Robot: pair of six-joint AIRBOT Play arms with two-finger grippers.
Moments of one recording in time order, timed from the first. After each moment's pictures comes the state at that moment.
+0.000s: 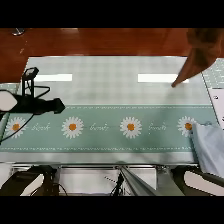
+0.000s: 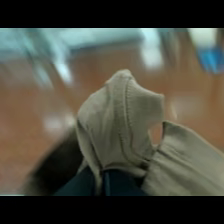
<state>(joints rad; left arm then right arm) -0.07 -0.86 0.75 1.33 -1.06 -1.60 -0.20 -1.27 1.99 -1.17 0.95 1.45</state>
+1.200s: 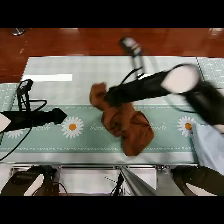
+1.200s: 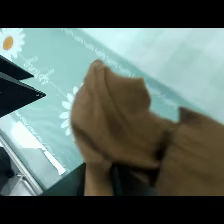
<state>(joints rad) -0.07 -0.67 0.62 1.23 -1.07 -1.60 0.64 -1.24 1.26 -0.98 0.95 1.53</state>
